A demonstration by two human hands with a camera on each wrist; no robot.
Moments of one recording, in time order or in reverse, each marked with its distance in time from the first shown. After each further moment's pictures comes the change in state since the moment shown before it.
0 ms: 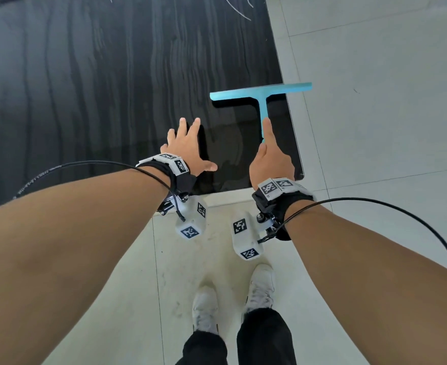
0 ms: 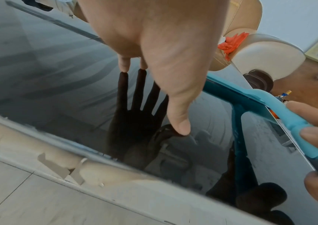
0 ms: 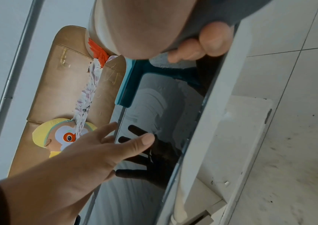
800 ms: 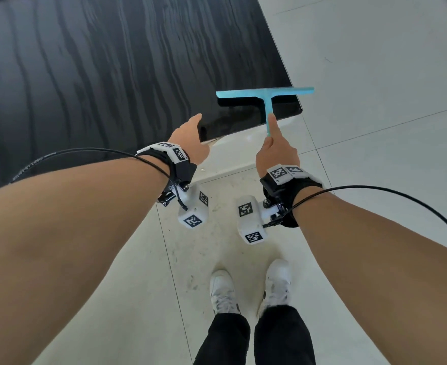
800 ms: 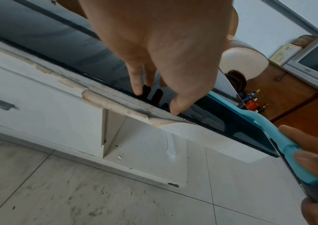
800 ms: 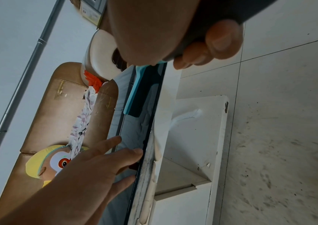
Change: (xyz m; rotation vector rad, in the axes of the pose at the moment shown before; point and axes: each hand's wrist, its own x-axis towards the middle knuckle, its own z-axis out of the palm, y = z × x) left_hand -0.108 -0.053 0.035 -0.236 -0.007 0.177; right_hand -0.138 0.023 0.030 0.040 0.053 0.126
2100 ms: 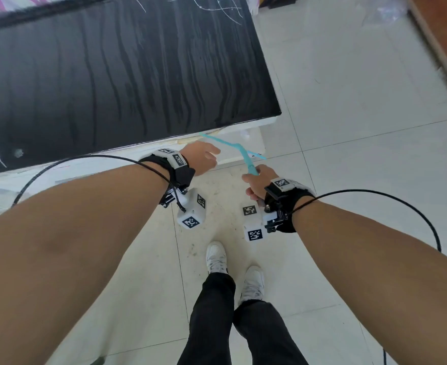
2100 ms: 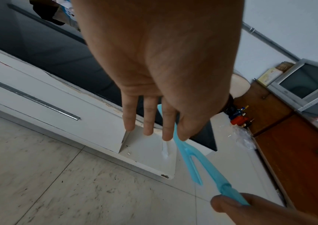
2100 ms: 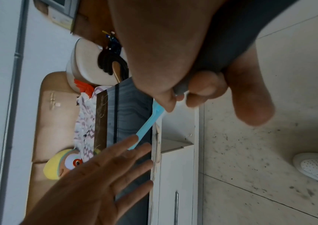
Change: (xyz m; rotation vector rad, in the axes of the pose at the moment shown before) left_hand -0.209 0.044 -0.049 -0.033 -0.158 0.042; right_hand -0.190 0.006 -0.092 0.346 -0.479 0.189
